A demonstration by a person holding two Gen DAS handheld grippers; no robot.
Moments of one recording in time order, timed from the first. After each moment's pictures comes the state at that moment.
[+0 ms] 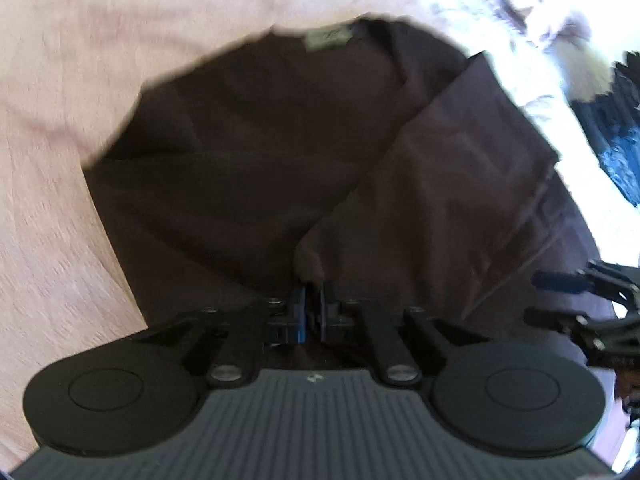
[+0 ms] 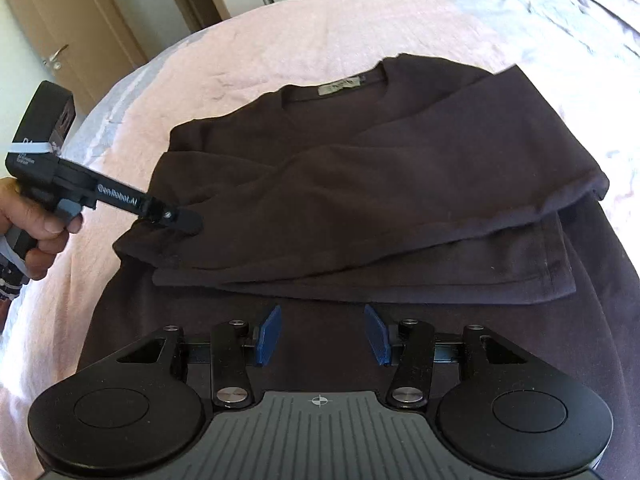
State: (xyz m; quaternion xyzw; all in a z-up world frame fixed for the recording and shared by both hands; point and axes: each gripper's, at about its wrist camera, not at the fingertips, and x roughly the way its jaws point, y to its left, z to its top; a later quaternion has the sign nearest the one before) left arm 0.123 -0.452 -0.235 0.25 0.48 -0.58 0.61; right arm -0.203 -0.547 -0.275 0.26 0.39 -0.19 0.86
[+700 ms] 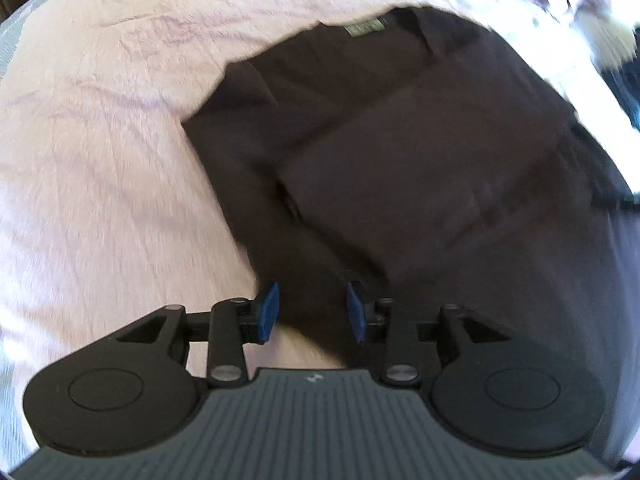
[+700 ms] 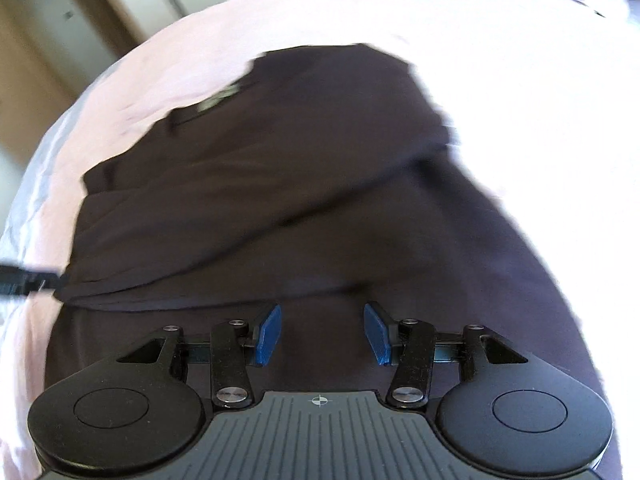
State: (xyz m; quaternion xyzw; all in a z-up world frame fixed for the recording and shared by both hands) left arm 0.082 -0.365 -0.236 0.34 0.44 -0.52 0.65; right arm -0.273 -0.608 -0.276 0.32 0.40 -0.29 0.80
